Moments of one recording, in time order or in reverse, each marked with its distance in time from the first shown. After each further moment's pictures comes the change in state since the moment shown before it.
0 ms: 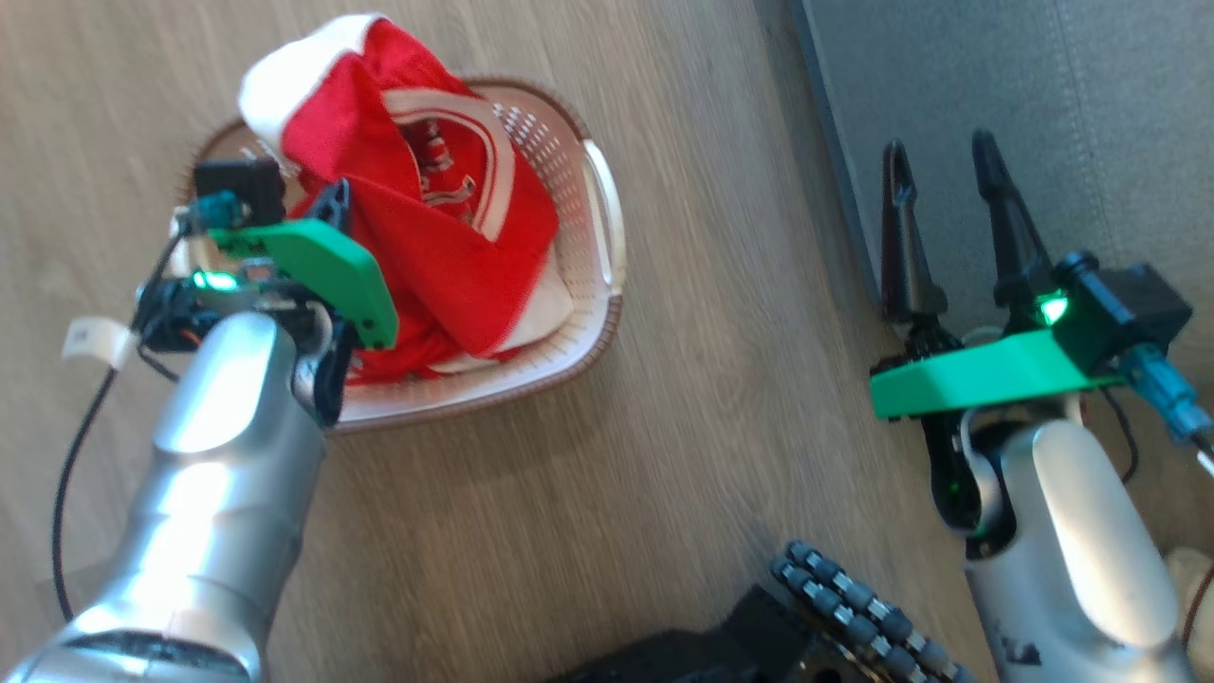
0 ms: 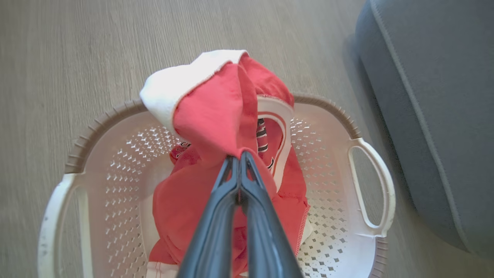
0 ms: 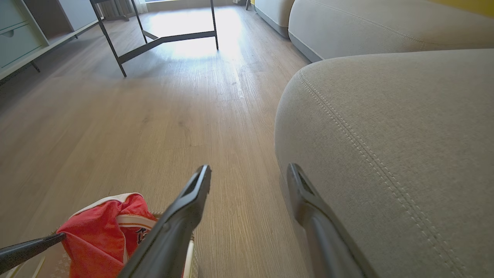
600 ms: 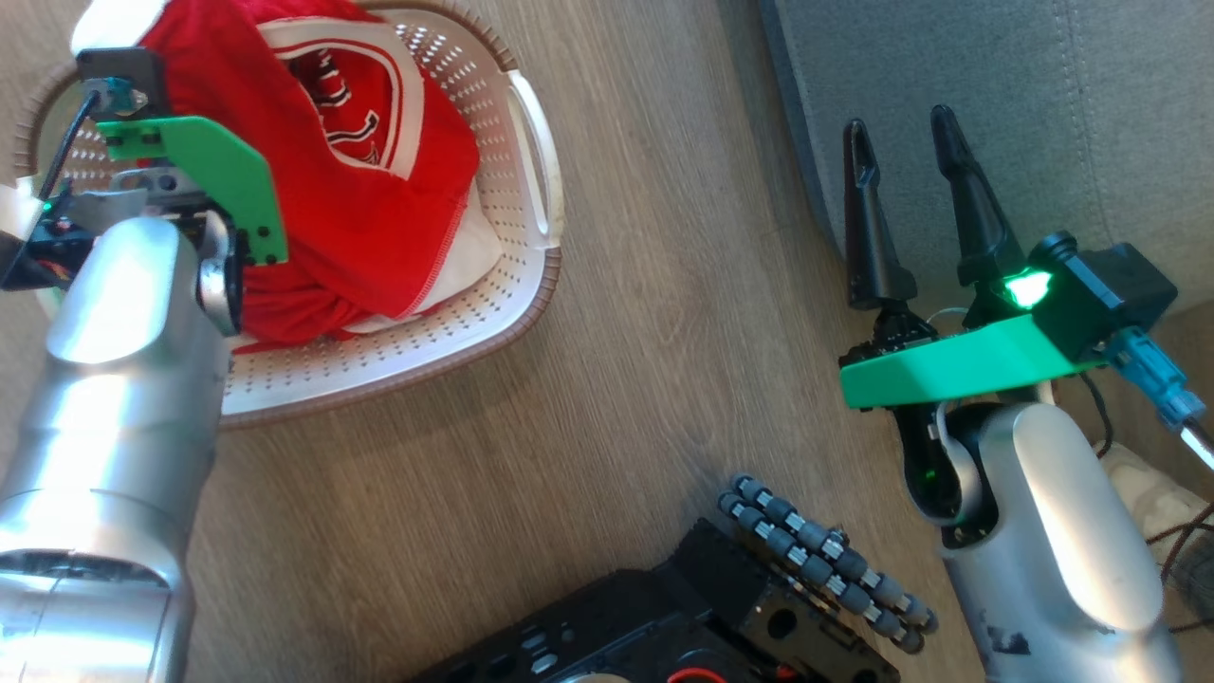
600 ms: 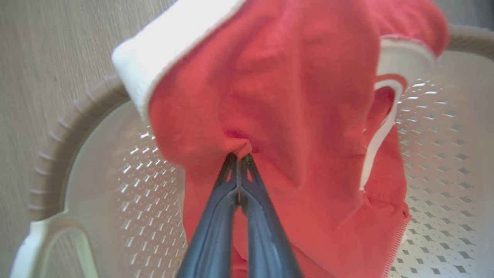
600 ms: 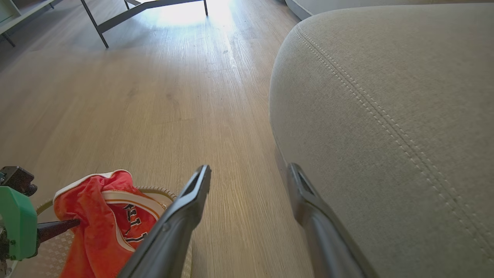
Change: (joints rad) left arm -0.152 0.089 0.000 0.083 0.117 0.185 0.167; right arm -0.026 0.000 0.062 -0.025 0.061 0.000 0.000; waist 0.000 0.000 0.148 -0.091
